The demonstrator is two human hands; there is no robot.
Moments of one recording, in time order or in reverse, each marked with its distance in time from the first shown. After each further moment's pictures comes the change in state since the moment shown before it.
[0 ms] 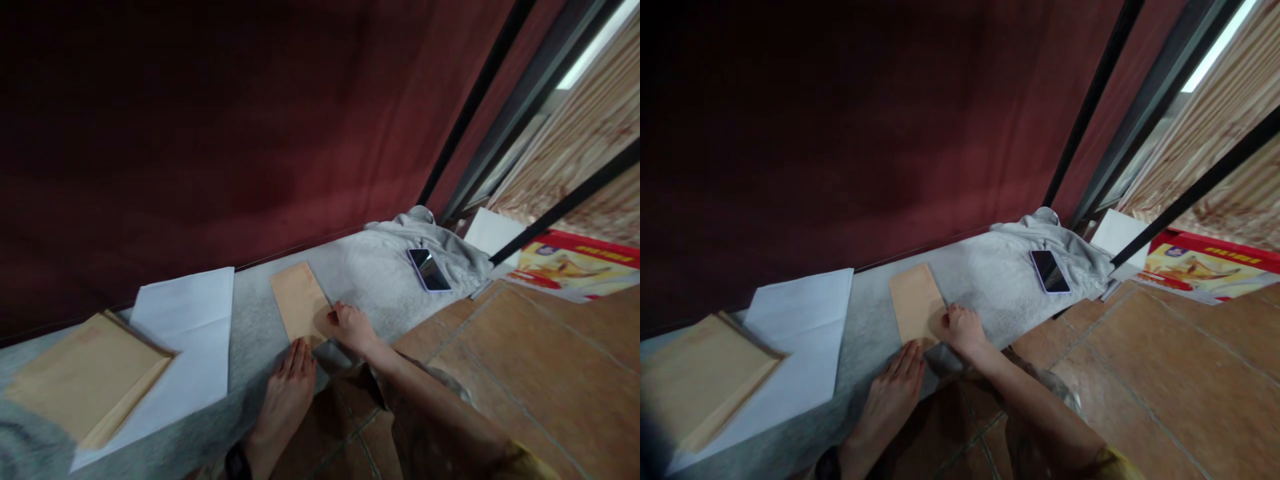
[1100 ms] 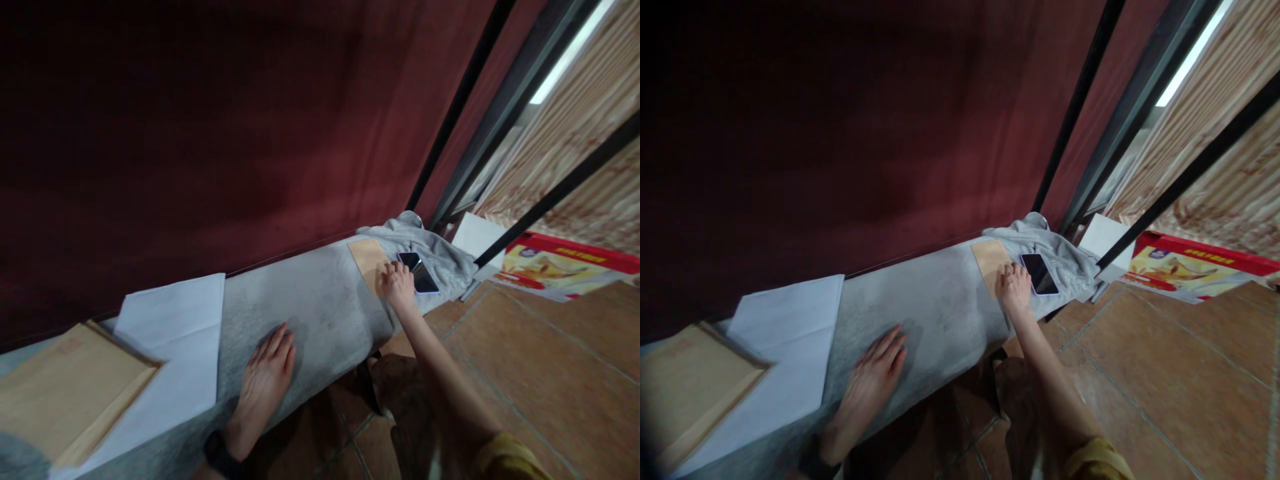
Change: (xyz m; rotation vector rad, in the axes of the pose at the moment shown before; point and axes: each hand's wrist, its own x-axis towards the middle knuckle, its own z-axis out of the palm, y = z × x) left_hand 0.021 -0.044 0.007 -0.190 0.070 -0.198; right_hand 0.040 0.133 -0.070 -0.306 0.435 0.284
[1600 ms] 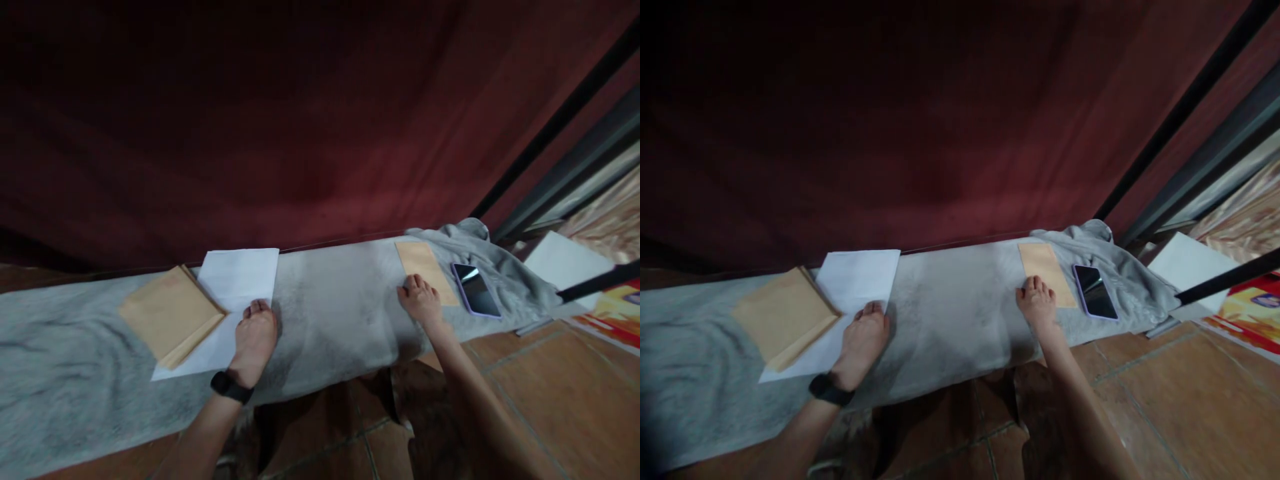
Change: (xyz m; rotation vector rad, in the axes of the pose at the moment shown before) left_hand -0.001 -0.067 -0.048 0.362 -0.266 -0.534; right_hand -0.014 -0.041 0.024 -0.097 -0.193 -0.180
